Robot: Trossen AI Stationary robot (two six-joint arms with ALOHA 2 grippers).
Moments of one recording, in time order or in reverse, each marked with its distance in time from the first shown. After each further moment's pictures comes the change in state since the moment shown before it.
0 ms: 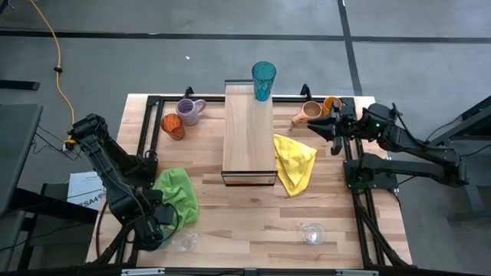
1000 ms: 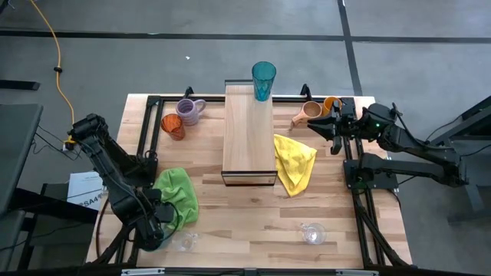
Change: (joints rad) left arm -0.001 0.000 -0.051 0.026 0.019 -0.057; right arm 0.000 0.000 0.000 0.000 0.004 0.007
